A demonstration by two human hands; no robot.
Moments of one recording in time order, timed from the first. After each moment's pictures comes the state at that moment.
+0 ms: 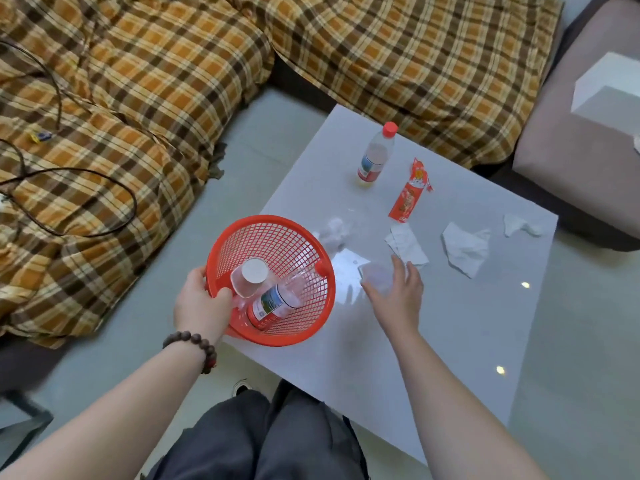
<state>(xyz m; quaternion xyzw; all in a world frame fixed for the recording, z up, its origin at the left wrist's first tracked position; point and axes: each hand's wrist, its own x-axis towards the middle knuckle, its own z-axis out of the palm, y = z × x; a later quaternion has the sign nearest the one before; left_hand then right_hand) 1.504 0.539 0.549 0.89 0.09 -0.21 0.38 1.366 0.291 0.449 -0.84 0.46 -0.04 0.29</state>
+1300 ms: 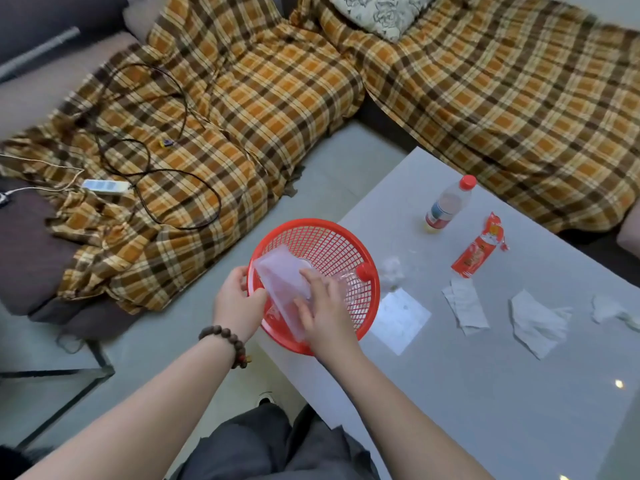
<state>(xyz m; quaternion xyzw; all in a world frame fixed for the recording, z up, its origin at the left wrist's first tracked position) 1.522 0.555 0.563 0.83 0.17 -0.18 0.49 1.464 0.418 0.538 -0.86 0.11 0.03 0.49</state>
